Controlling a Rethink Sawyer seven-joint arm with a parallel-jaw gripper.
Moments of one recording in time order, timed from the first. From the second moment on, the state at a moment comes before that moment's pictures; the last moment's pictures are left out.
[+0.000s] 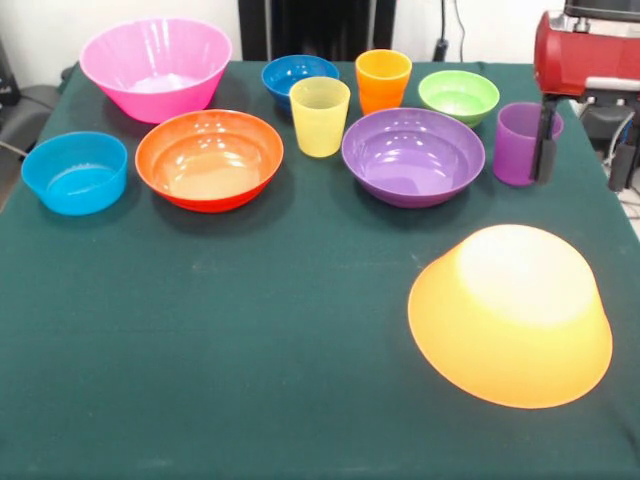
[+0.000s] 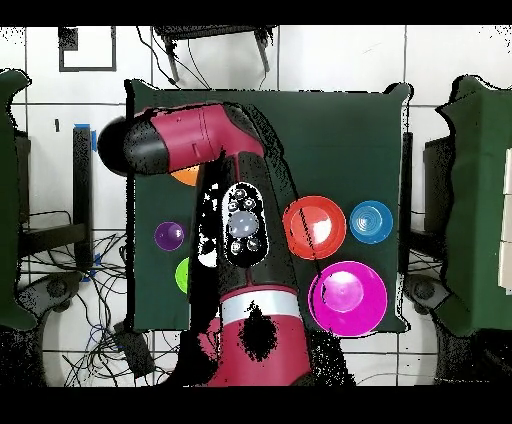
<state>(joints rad) -0.06 -0.62 0.16 1.26 -0.27 0.61 2.21</state>
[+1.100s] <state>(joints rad) -0.04 -0.61 0.12 1.42 -0.27 0.61 2.21</state>
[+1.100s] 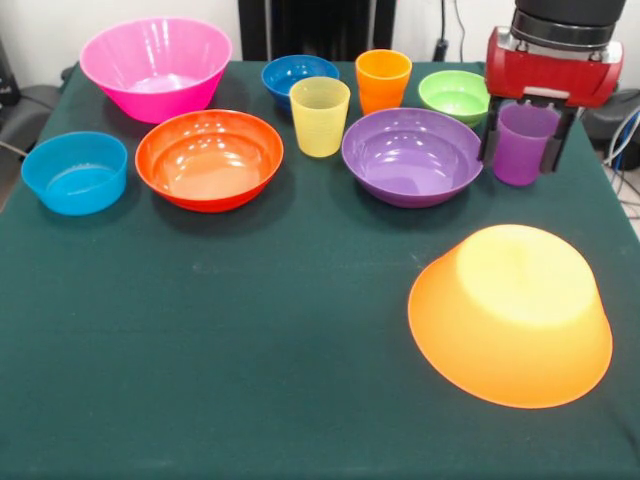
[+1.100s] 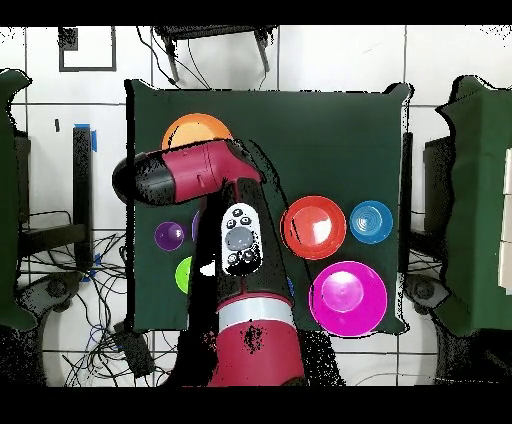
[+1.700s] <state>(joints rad) 0.03 -0.57 0.05 1.42 -0.27 0.50 2.21</state>
